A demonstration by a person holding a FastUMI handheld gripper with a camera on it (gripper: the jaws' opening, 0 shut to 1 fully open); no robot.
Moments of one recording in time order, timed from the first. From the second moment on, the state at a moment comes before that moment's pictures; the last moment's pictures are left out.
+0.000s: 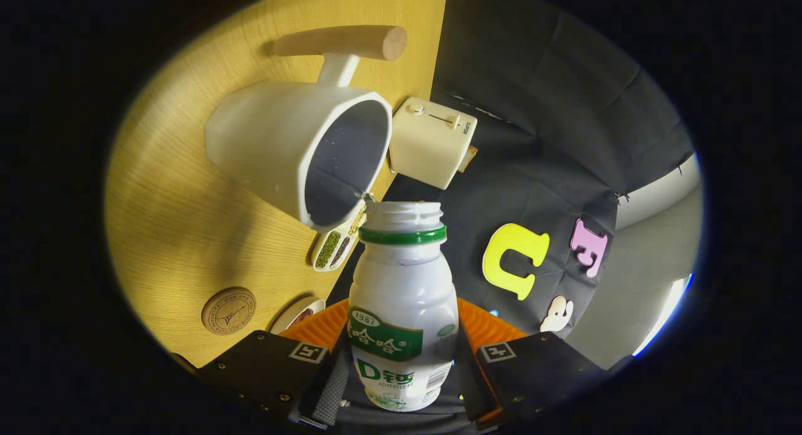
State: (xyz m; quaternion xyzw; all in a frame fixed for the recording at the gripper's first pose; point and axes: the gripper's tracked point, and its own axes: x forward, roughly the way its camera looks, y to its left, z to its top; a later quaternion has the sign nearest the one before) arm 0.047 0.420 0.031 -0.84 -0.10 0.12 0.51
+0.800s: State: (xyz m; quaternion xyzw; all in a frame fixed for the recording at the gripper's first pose) arm 0.049 0.417 0.026 -0.81 -0.09 0.14 0.56
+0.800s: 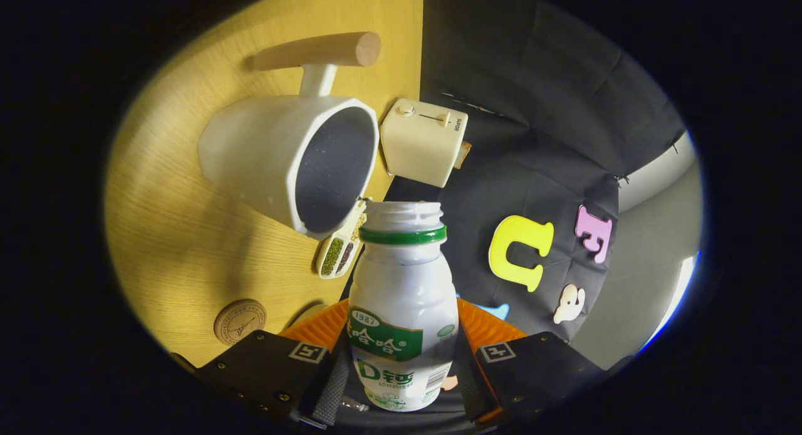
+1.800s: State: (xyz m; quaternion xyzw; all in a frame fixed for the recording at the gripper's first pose) arm 0.045 0.395 0.022 -0.68 -0.03 0.17 0.71
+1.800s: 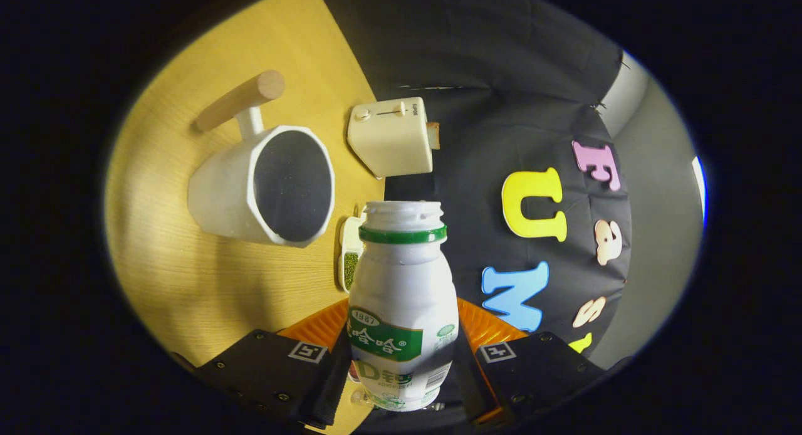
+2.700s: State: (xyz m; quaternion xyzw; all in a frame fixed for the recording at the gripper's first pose) arm 0.060 0.316 0.054 -0.25 0.01 0.19 0.95
